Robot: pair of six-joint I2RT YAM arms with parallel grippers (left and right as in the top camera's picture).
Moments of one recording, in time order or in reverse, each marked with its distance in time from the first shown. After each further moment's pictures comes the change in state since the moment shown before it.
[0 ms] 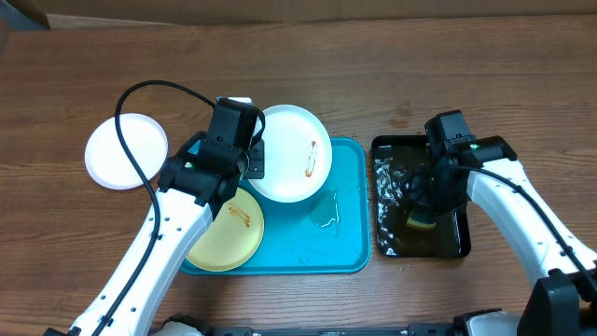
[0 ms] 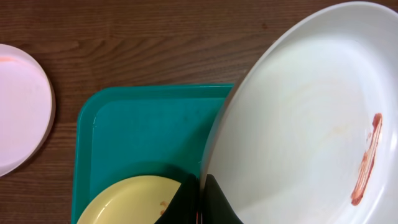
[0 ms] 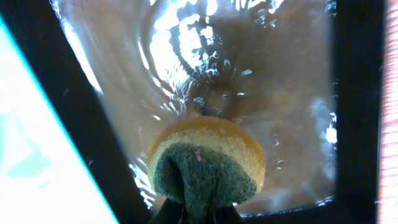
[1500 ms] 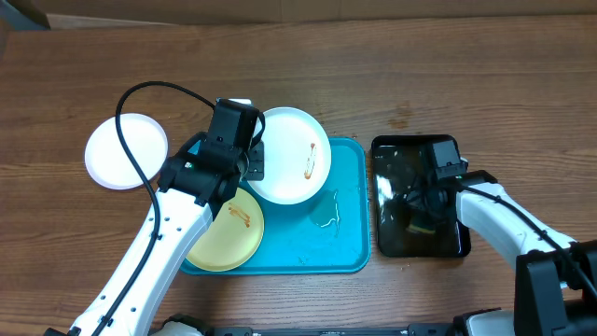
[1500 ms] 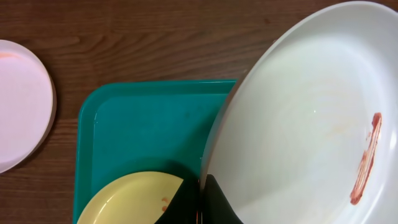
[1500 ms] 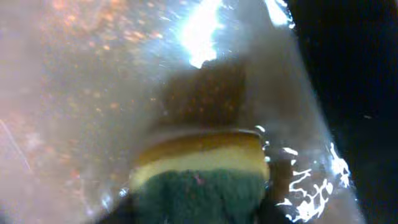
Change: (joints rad) left arm 0.000 0.000 0.000 -0.015 -0.001 0.000; right arm 0.002 0.042 -0.290 0.487 0.195 0.192
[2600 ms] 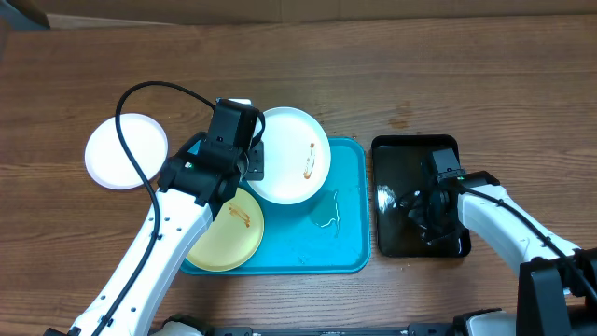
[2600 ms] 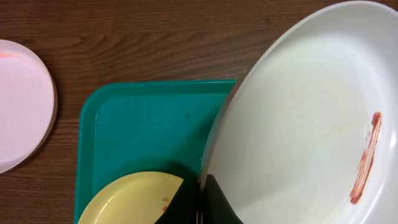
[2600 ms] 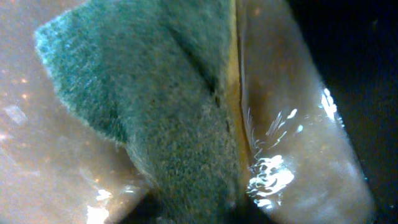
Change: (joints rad) left arm 0.000 0.000 0.000 0.000 -0.003 0.000; right arm 0.001 -0.028 0.001 -0.239 -0.073 0.125
